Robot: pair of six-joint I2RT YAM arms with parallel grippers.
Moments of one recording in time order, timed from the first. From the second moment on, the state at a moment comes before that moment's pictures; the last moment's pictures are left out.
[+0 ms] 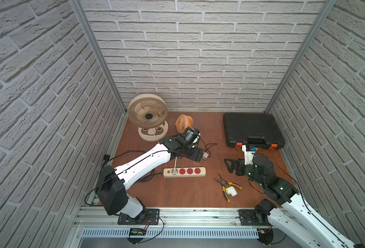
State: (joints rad) left arm -0.72 1.53 1.30 -0.77 0.05 -0.34; right arm 0.48 0.59 0.54 -0.49 0.04 0.56
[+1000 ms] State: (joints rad) left arm -0.76 2.10 1.74 -0.92 -0.01 -0.28; right arm 0.48 0.47 0.36 -0.47 0.14 0.48
